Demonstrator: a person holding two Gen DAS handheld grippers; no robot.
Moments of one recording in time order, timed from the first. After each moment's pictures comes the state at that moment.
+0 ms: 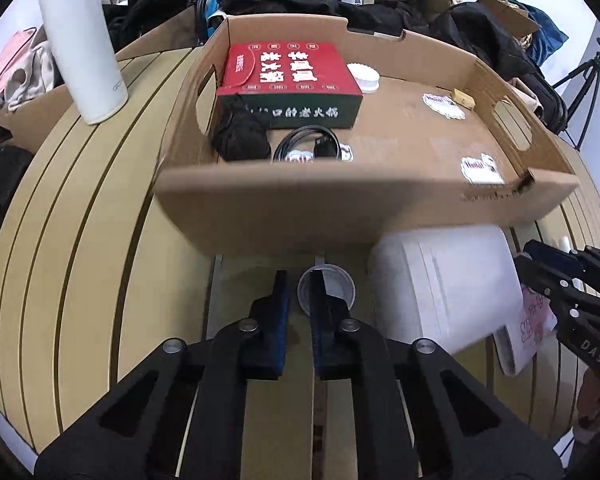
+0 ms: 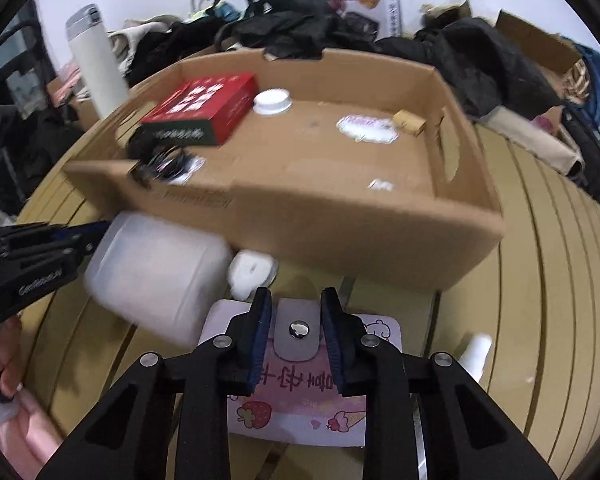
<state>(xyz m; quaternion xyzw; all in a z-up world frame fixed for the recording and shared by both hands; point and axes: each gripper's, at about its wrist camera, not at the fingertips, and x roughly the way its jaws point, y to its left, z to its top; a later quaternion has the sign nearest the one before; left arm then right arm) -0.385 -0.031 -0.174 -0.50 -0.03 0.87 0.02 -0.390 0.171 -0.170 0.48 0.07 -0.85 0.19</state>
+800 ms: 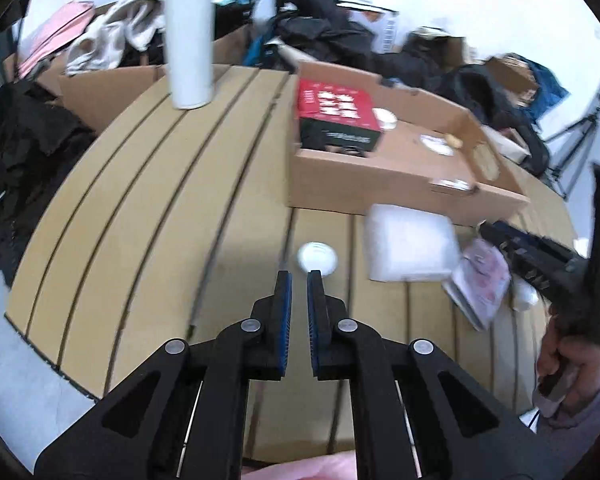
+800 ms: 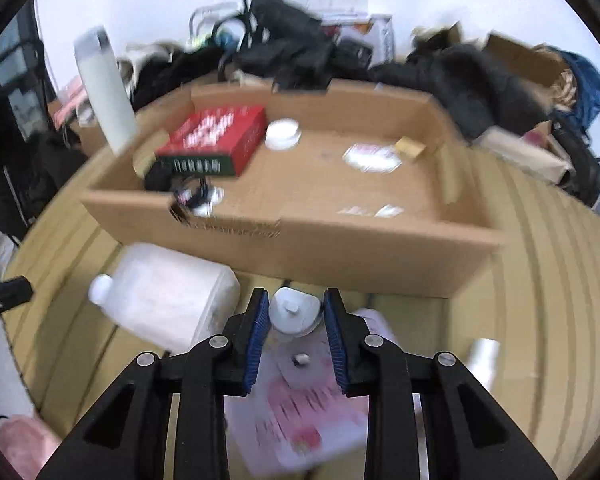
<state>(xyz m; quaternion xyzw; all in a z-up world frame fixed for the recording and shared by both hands) -0.292 -0.072 -0.117 -0.46 -0.10 0.88 0.00 -0.370 0.163 -0.137 0.43 0.05 -0.89 0.16</state>
